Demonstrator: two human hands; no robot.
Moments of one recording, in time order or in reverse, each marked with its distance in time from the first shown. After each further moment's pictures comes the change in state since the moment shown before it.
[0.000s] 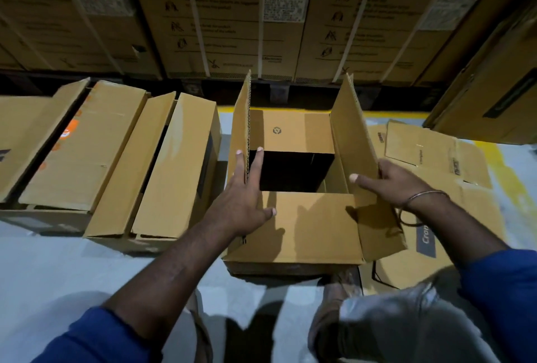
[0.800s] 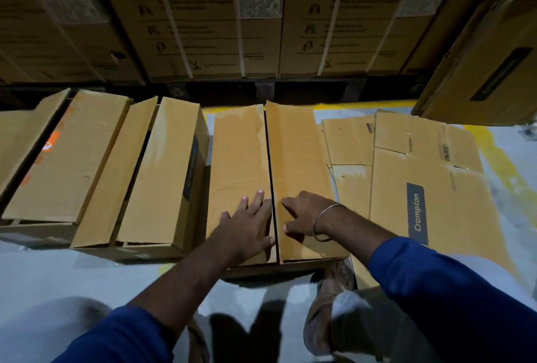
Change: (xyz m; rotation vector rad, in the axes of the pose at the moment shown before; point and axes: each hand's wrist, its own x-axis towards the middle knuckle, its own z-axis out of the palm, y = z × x) left_hand 0.016 -0.006 0.077 0.354 -0.362 0.105; right_hand 0.012 -0.032 0.104 -0.595 -0.407 -0.287
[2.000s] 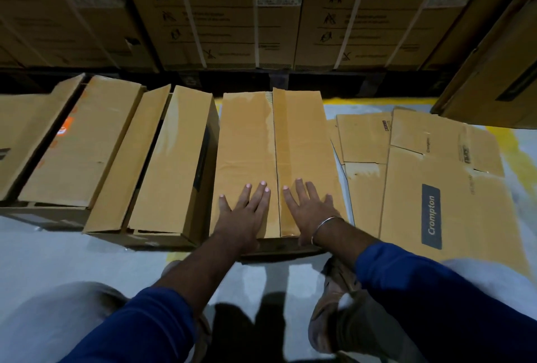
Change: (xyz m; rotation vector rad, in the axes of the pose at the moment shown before) left_hand 0.013 -0.025 0.019 0.326 0.037 -0.102; right_hand 0.033 -0.011 0.040 -0.334 0.093 0.001
